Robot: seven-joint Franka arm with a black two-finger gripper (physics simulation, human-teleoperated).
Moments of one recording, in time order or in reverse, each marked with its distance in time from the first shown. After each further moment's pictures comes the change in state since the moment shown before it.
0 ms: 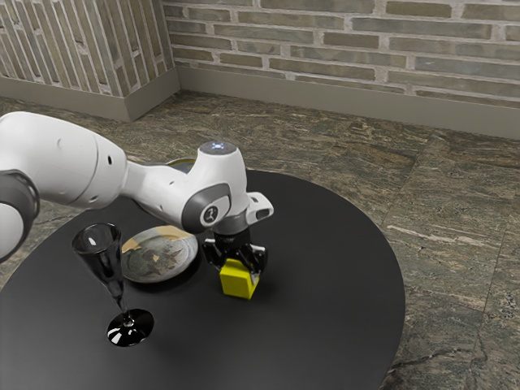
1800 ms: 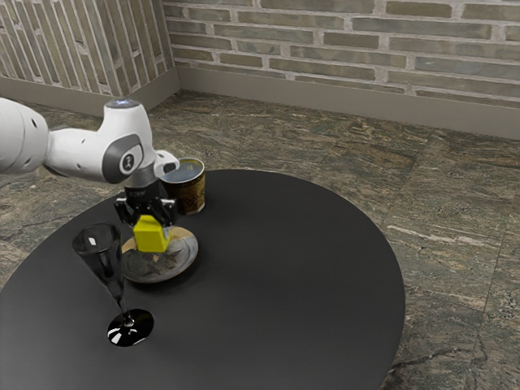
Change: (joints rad) arm 0.371 -0.076 -0.001 0.040 0.056 -0.136 0.144
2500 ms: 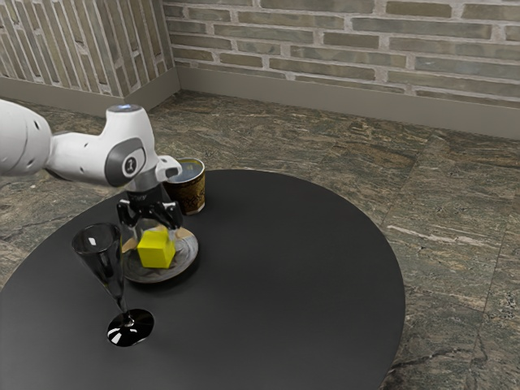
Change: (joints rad) arm 0.040 0.023 -0.046 0.004 -0.009 0.000 0.063
